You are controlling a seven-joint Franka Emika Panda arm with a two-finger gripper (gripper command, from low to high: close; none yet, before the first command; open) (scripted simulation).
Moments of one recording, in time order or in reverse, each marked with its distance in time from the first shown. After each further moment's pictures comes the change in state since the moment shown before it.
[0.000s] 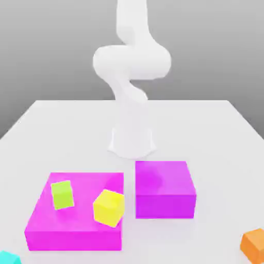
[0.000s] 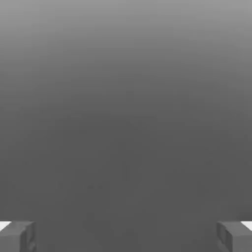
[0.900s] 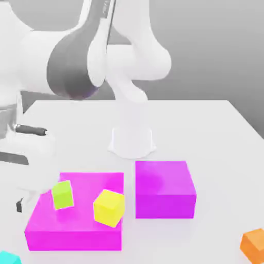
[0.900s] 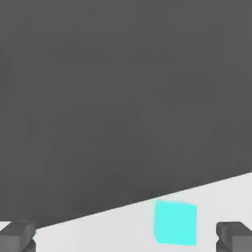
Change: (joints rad) arm -0.208 0.989 -0.163 0.164 0.104 0.204 -0.204
